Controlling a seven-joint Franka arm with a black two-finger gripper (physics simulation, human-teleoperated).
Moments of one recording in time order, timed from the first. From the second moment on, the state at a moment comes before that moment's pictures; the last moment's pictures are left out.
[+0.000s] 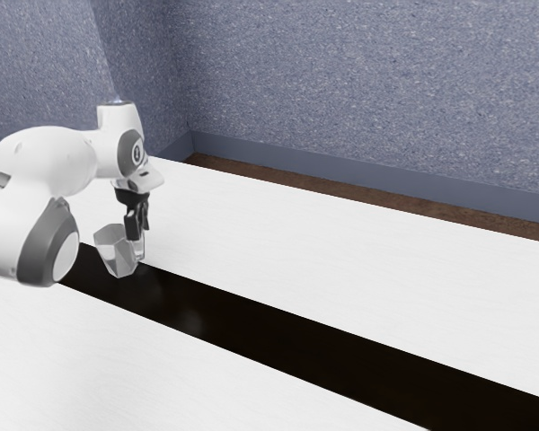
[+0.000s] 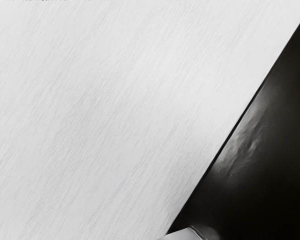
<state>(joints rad) -0.10 0.79 0.55 -1.37 -0.37 1.93 1.49</state>
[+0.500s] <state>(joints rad) -0.10 0.80 0.56 -1.37 -0.39 1.95 1.48</state>
